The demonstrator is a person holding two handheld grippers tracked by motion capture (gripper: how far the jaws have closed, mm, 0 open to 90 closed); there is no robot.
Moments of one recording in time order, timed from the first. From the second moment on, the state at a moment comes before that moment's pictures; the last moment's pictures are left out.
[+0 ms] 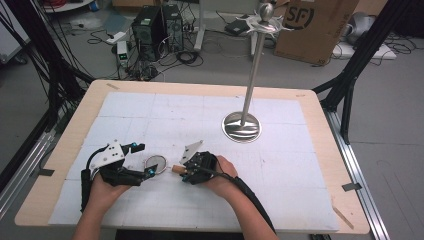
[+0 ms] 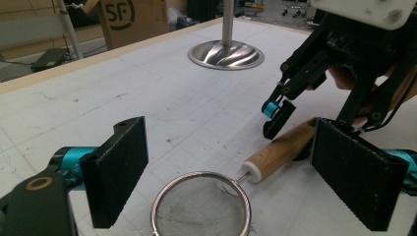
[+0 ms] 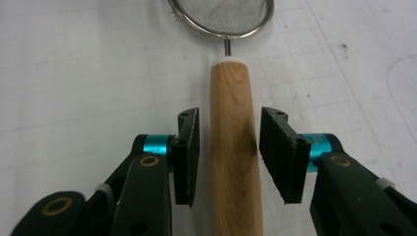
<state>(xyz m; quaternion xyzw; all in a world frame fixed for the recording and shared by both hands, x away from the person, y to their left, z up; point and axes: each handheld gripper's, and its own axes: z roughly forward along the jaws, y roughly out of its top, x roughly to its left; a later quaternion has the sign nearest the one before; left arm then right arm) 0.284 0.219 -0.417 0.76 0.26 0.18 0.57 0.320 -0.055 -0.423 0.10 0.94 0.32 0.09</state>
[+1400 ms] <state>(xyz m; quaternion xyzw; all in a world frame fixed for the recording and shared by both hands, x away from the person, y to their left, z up) 0.285 0.218 -0.419 0.76 0.26 0.18 0.56 0.337 -0.128 -0.424 0.23 0.90 0.35 0.12</state>
